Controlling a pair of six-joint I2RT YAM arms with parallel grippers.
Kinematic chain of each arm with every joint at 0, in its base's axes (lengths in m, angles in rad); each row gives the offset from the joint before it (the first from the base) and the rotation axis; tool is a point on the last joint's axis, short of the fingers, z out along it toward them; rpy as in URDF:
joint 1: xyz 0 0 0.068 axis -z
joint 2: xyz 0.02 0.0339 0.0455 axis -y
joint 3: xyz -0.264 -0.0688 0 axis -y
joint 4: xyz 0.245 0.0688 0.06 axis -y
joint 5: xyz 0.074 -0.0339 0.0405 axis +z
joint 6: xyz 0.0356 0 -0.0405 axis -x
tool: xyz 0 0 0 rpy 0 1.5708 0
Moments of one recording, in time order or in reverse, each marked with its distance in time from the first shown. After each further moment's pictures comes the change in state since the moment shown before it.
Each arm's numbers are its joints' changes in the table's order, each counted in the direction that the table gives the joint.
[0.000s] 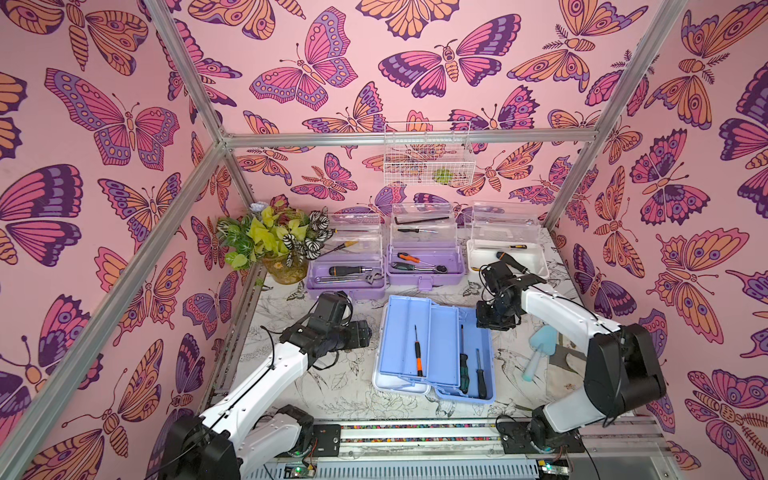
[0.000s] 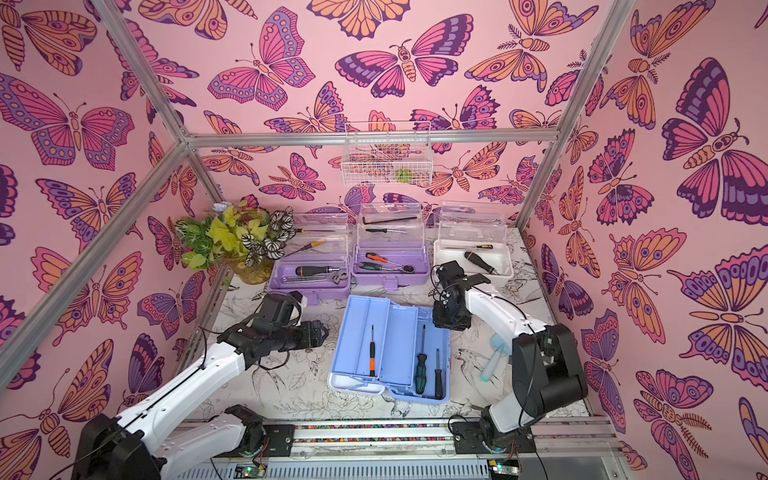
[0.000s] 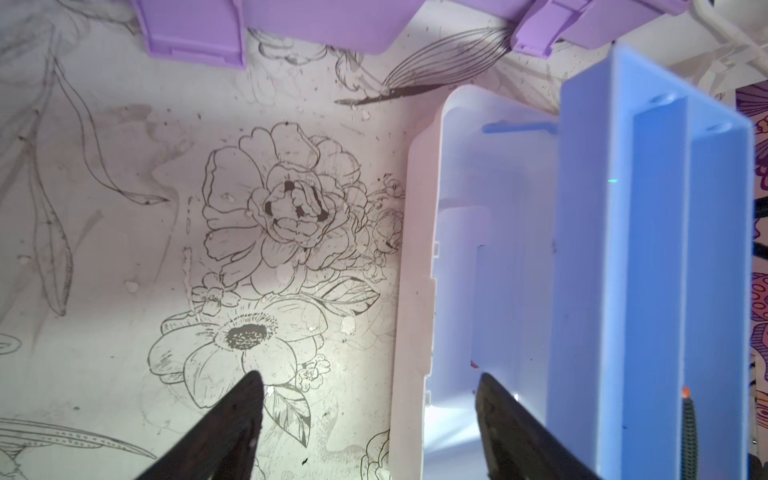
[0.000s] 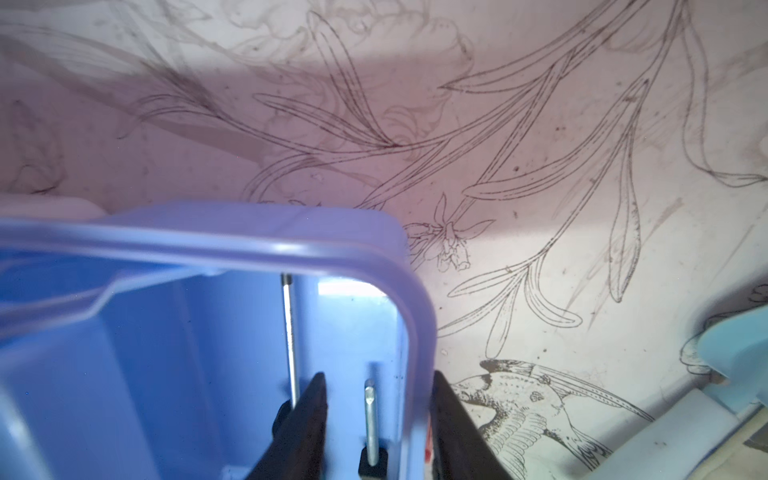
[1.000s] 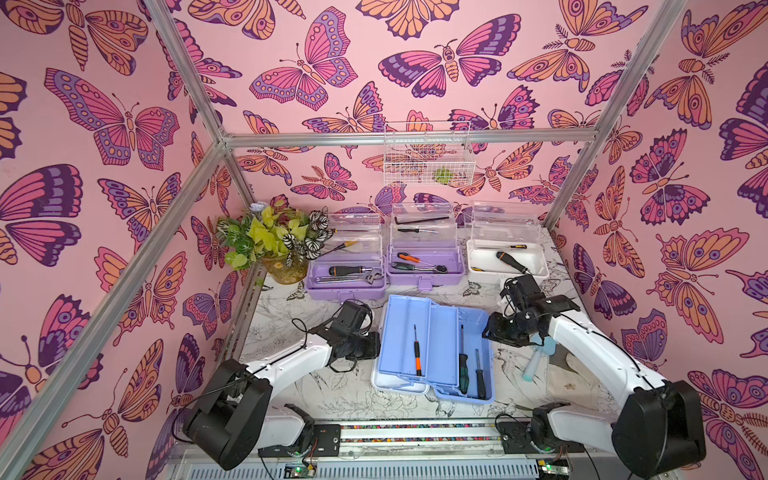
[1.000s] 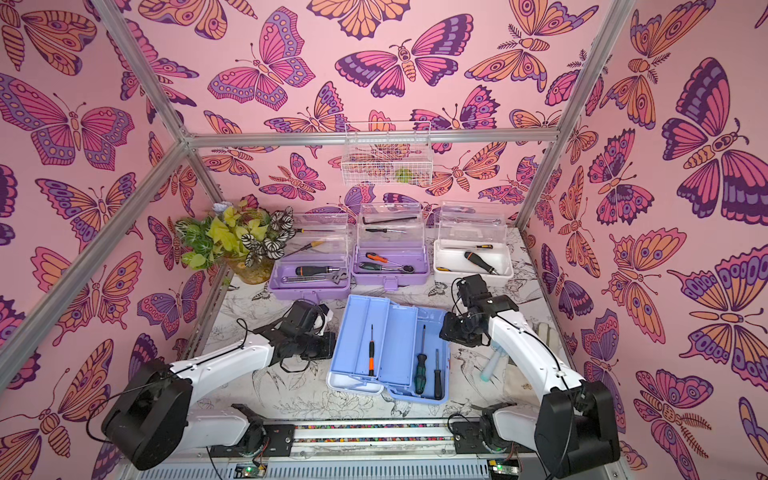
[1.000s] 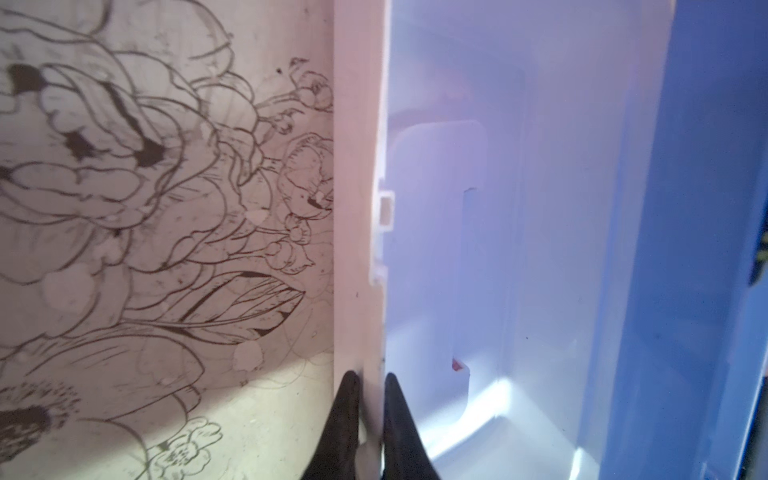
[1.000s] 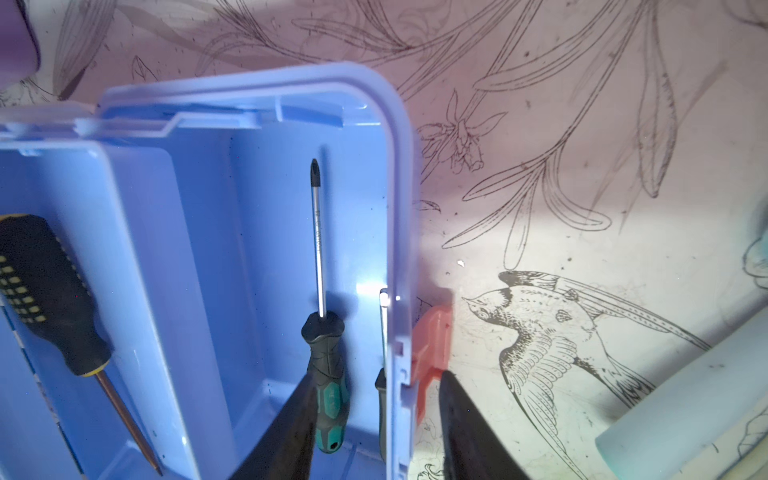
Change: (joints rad) left arm 0.097 -0.254 -0.069 0.248 -0.148 0.036; right arm 0.084 0.283 -0.183 -0.013 0.157 -0.006
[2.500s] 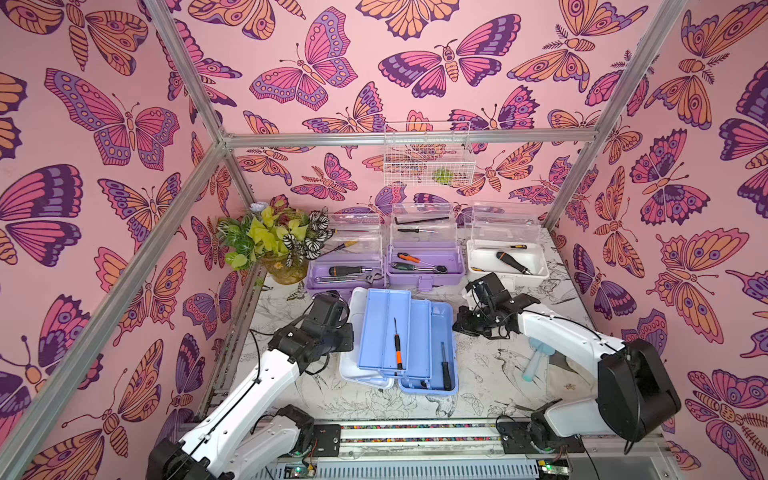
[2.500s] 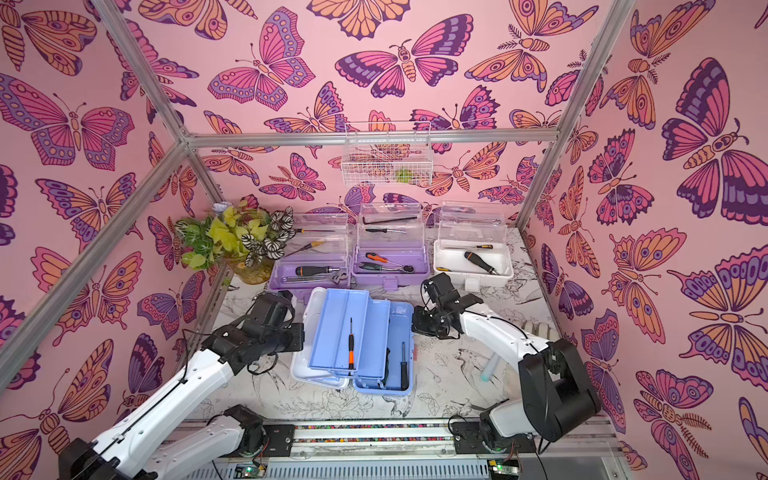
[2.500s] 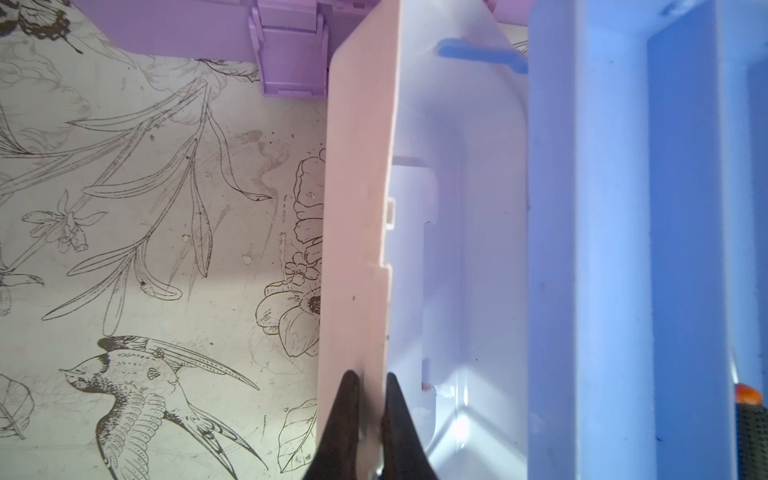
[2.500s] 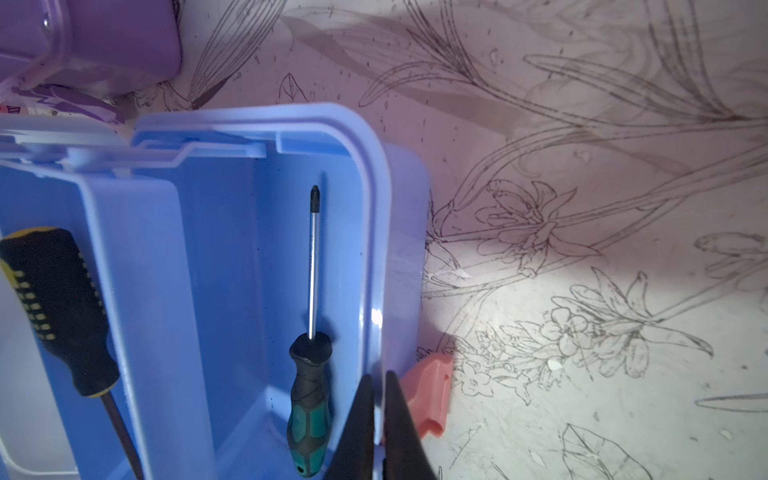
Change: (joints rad) left arm -0.061 0.355 0.180 -0.470 0.345 -0.089; right arm -0.239 -0.212 0.011 0.369 0.076 -0.158
